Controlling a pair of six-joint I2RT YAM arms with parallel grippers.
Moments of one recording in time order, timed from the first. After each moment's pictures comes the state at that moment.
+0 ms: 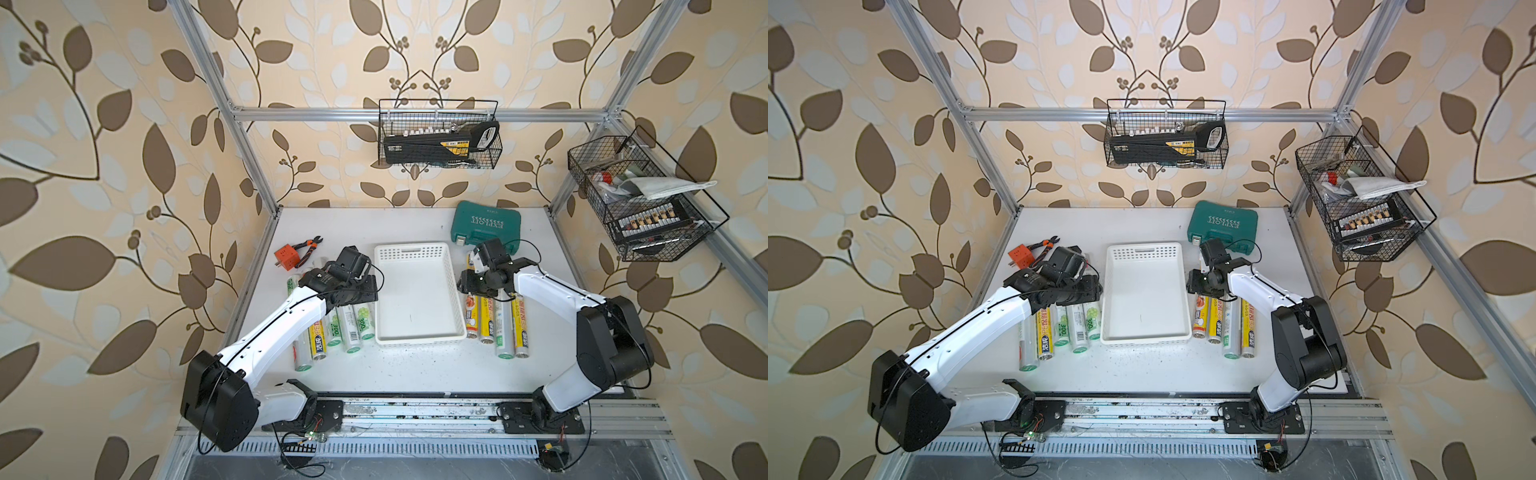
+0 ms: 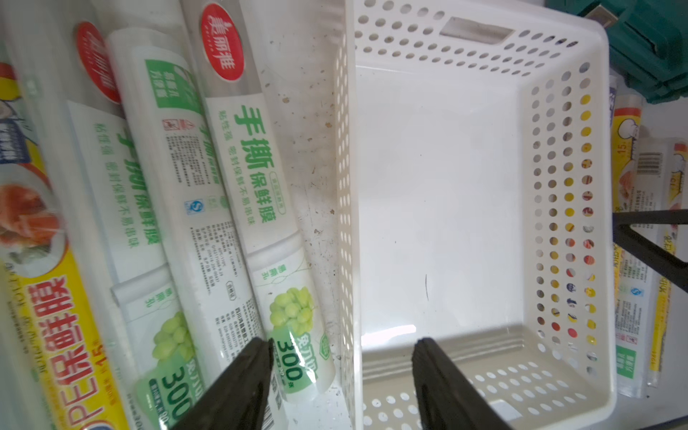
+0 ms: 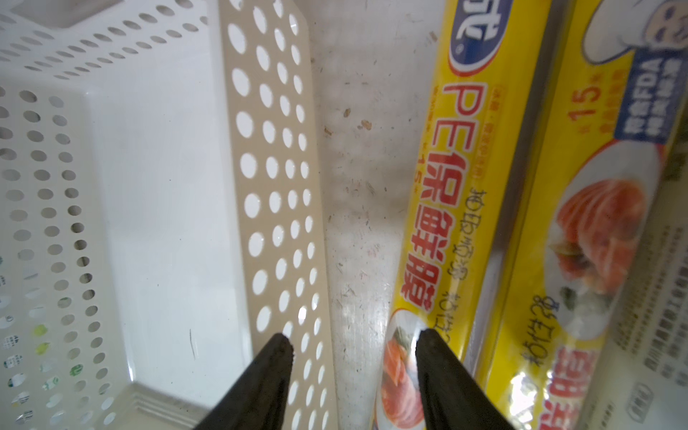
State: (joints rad) left arm -0.55 1.22 1.02 -0.79 -0.07 -0.61; right arm 0.32 1.62 1.05 -0.55 -0.12 0.47
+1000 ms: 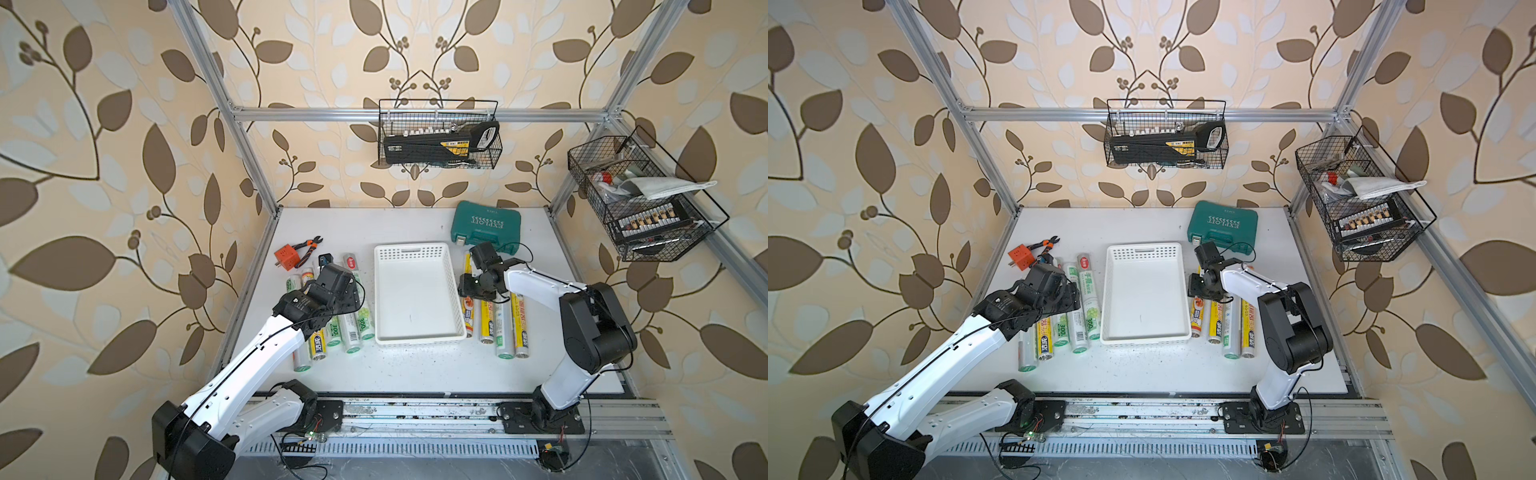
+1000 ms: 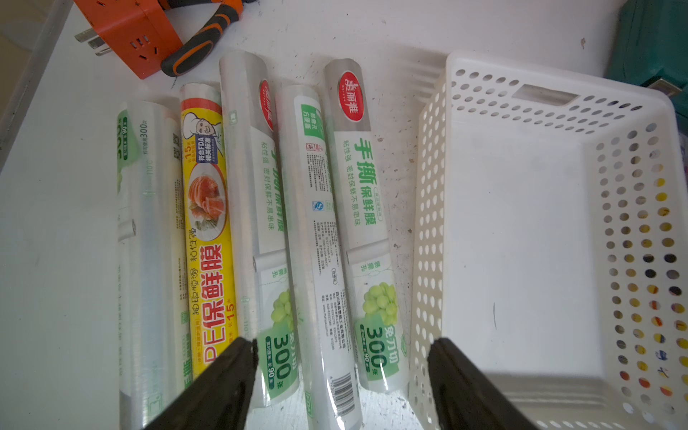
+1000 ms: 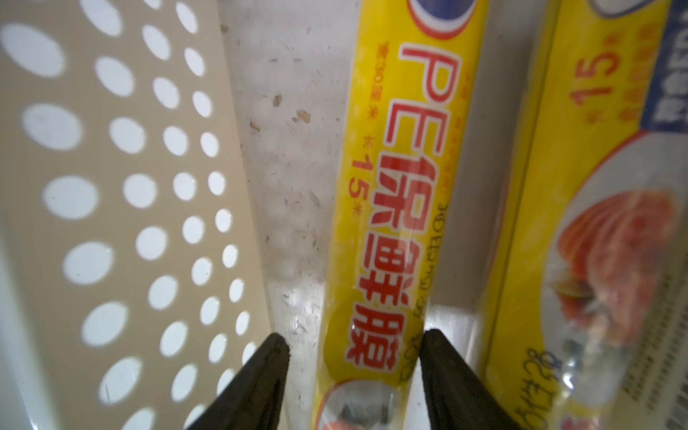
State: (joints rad) left arm -0.55 1.01 0.91 -0.85 -0.28 -0.63; right arm 0.32 1.73 1.06 -0.54 -0.03 0.48
